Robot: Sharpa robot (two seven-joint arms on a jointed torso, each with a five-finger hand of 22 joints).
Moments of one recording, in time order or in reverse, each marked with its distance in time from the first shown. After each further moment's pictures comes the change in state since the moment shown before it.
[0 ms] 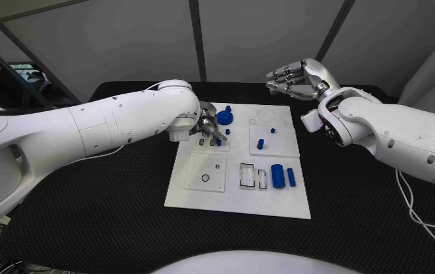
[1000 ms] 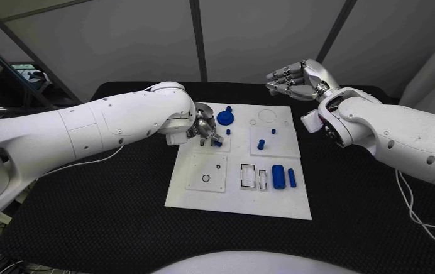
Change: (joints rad) left arm -0.003 -0.053 0.000 0.049 0.090 -0.042 0.002; left_hand 0.013 -0.177 0.541 0.058 0.124 -0.038 0.009 0.012 0.080 -0.007 0.000 -0.040 -0.024 0.000 -0.013 0.000 0.000 0.000 -0.004 -0.011 0.000 0.000; right arm 0.000 0.005 0.000 -0.007 0.000 0.008 0.000; right_hand -0.004 0.004 0.000 0.000 0.000 0.000 0.000 0.000 0.000 0.000 0.000 0.000 0.000 0.000 0.000 0.000 -0.002 0.000 0.000 0.000 -0.005 -0.003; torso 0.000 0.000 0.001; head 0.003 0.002
